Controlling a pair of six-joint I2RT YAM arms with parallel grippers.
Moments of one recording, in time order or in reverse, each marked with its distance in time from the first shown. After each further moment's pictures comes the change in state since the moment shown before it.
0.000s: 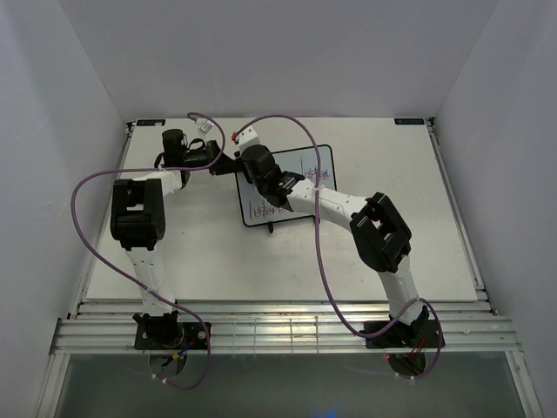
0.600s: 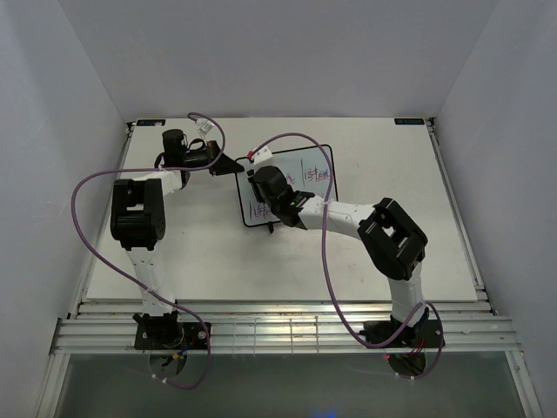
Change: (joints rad) left arm 0.000 0.000 0.000 -0.005 0.000 0.002; right arm 0.013 -0.118 -0.307 0.128 -0.011 0.117
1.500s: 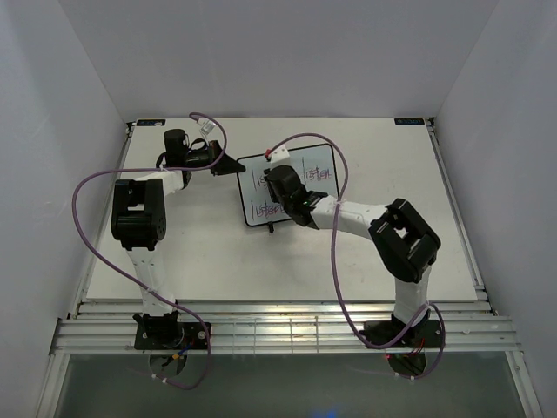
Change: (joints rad) left arm -0.011 0.000 0.000 0.002 -0.013 -0.002; right arm -0.069 -0.106 -0.158 0.009 0.011 0.053
